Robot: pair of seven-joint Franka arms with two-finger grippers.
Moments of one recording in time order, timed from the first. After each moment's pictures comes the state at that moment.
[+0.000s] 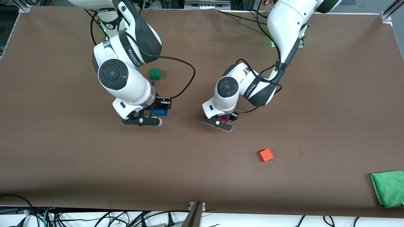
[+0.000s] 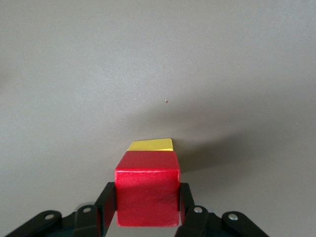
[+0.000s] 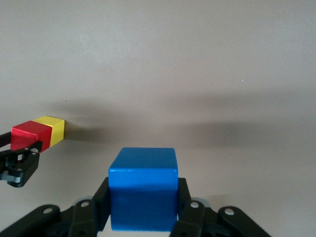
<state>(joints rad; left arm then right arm) -0.49 0.73 -0.18 -1.44 0.13 2.12 -0.36 0.50 0.56 0.00 -1.20 0.12 1.71 0.56</state>
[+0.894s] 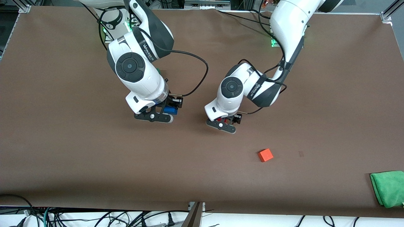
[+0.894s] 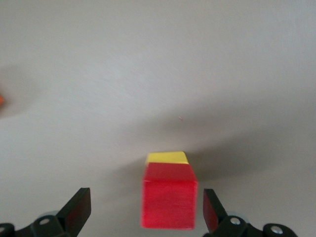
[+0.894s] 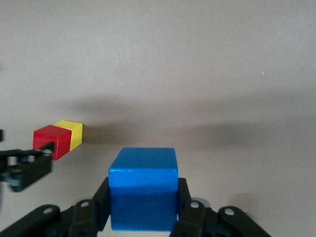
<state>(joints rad) -0.45 0.70 -0.18 -1.40 0.13 2.09 -0.36 0.56 0.57 0.00 -1.20 0.12 1.76 0.67</state>
